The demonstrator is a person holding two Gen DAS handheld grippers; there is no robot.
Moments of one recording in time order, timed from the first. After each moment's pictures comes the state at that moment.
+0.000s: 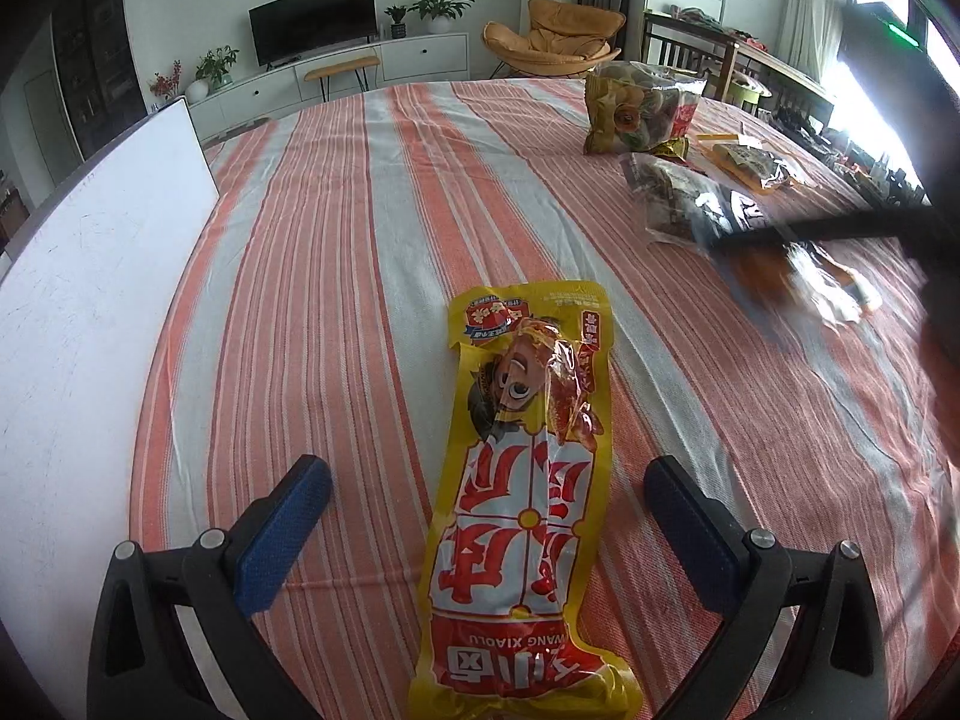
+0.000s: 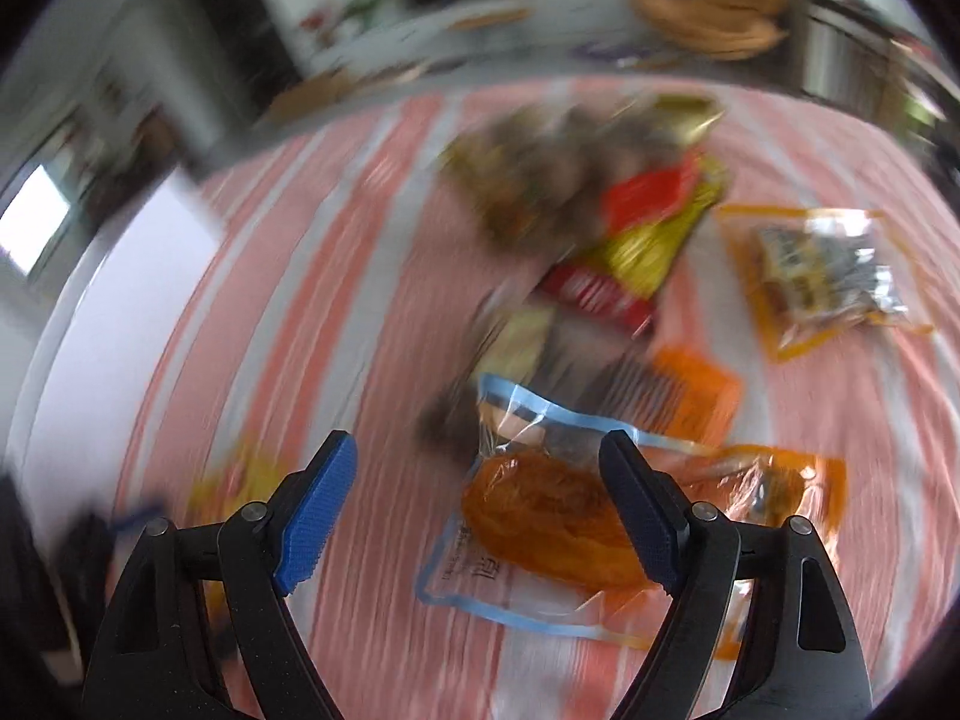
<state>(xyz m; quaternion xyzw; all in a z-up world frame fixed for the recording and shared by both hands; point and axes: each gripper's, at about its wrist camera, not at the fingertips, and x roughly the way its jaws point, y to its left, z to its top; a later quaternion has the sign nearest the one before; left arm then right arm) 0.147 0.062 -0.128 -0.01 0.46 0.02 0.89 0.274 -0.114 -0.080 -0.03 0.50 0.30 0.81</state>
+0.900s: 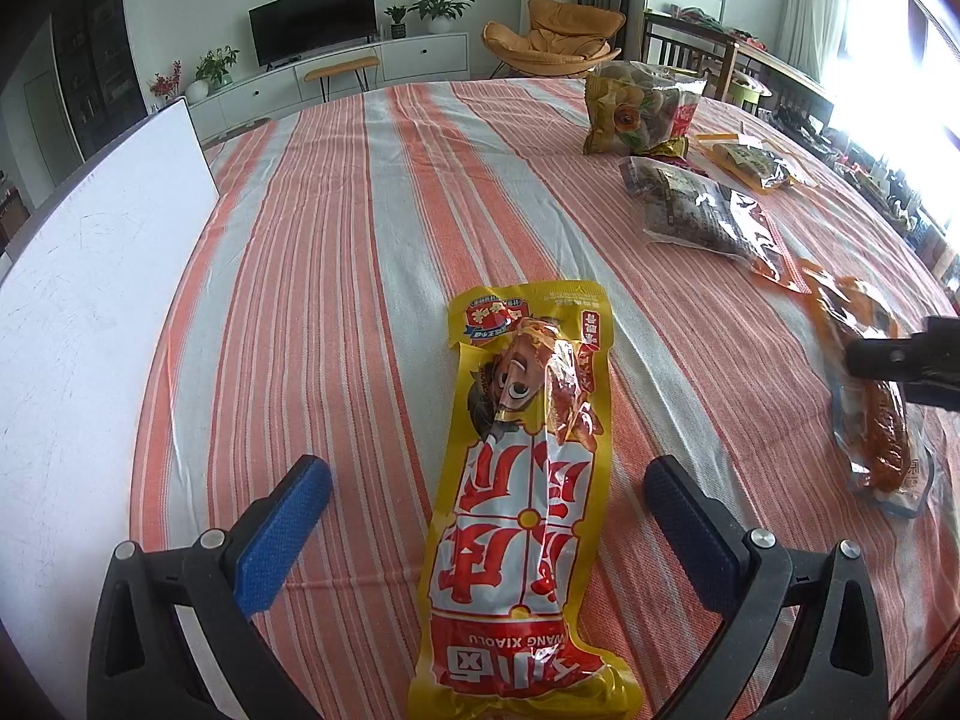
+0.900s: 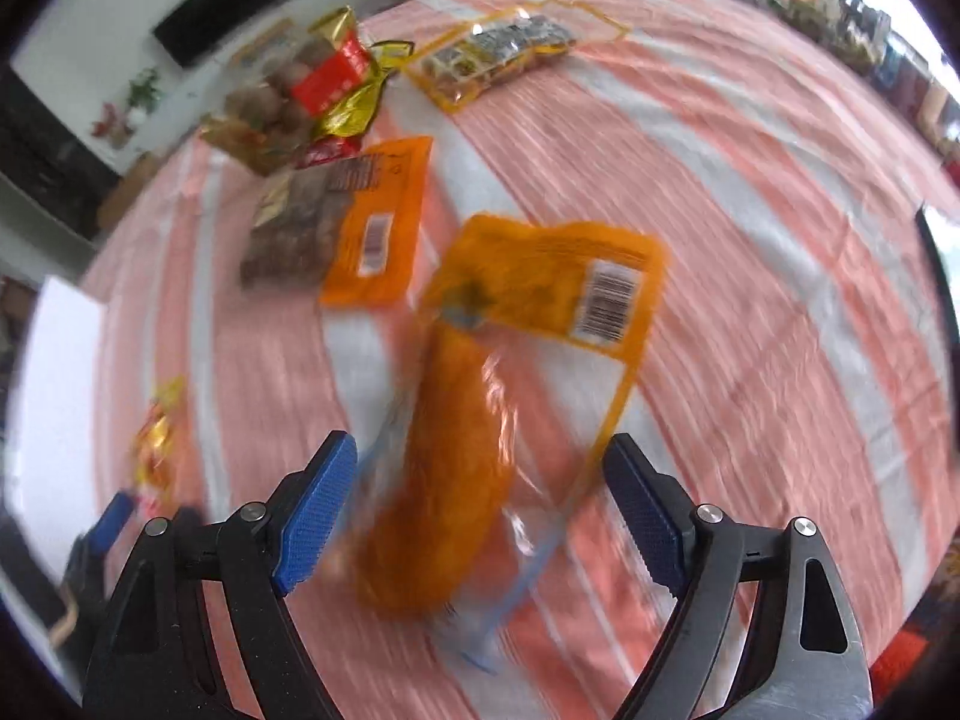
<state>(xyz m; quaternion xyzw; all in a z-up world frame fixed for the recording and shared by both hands) 0.147 0.062 -0.128 -0.01 0.46 0.02 0.89 0.188 -0.198 -0.097 0.11 0.56 0.03 0.82</state>
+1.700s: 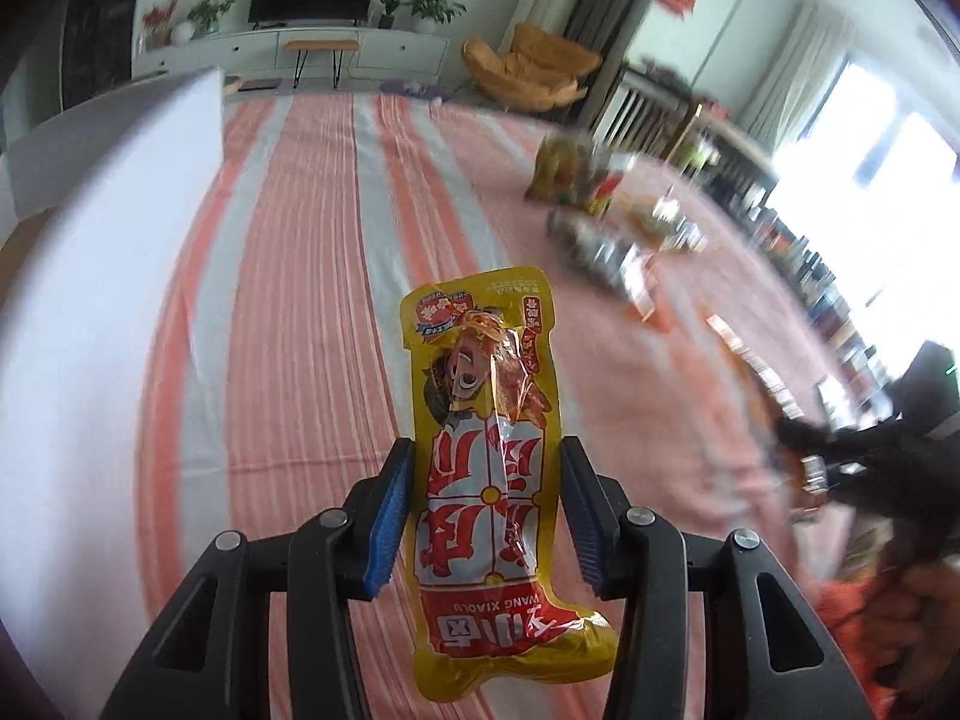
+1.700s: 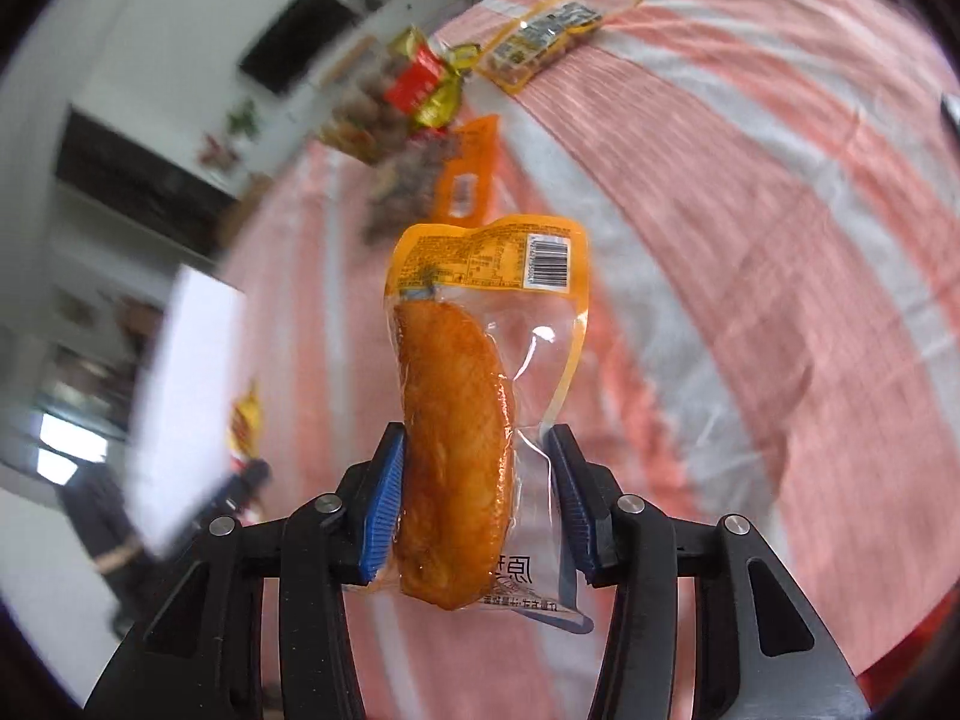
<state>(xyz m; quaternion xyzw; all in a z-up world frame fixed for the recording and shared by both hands) 0.082 0.094 -0.063 -0.16 0.43 -0.07 0.89 0.119 -0.242 -0.084 0.27 0.52 0.19 0.79</state>
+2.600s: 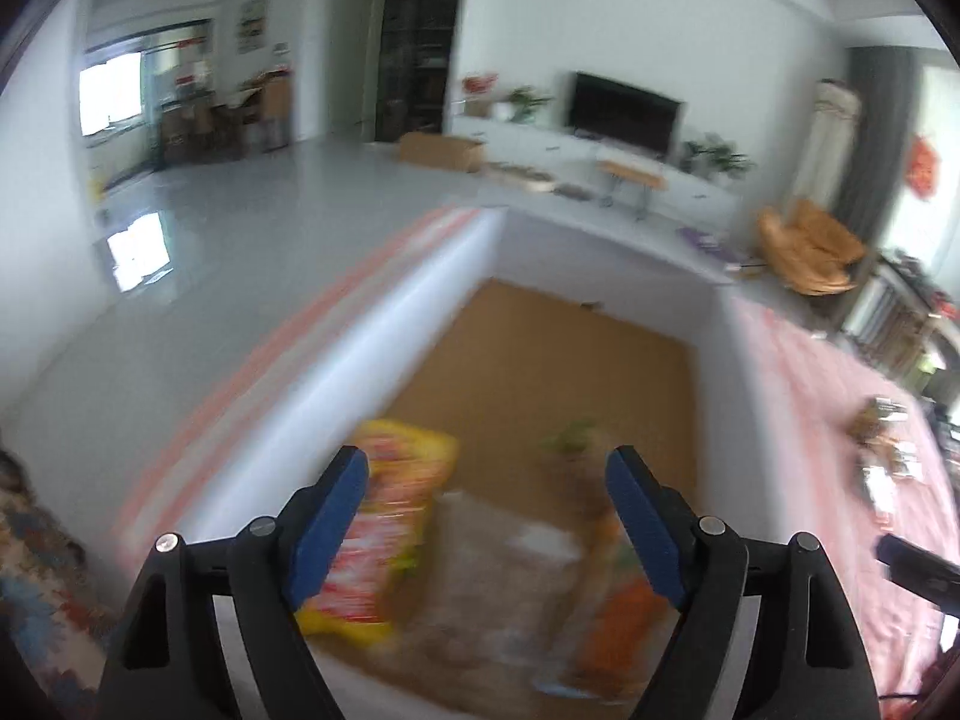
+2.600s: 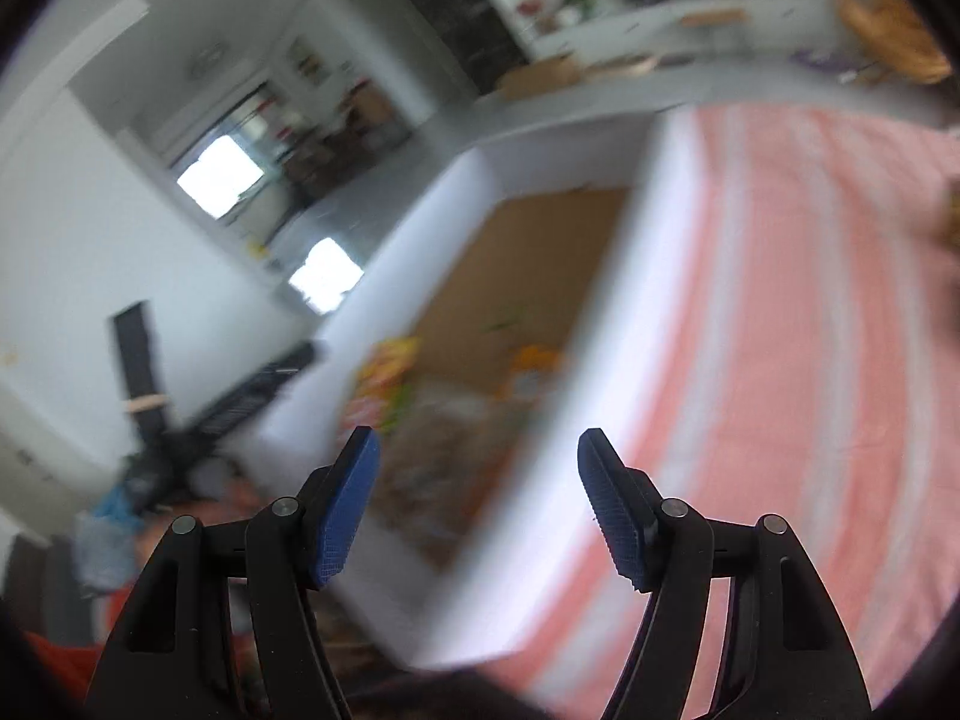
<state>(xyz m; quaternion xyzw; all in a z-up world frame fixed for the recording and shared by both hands) -0.077 0.290 0.017 -0.18 0.31 0.26 0.89 0.036 0.064 0.033 0.04 0.45 0.48 0.75</state>
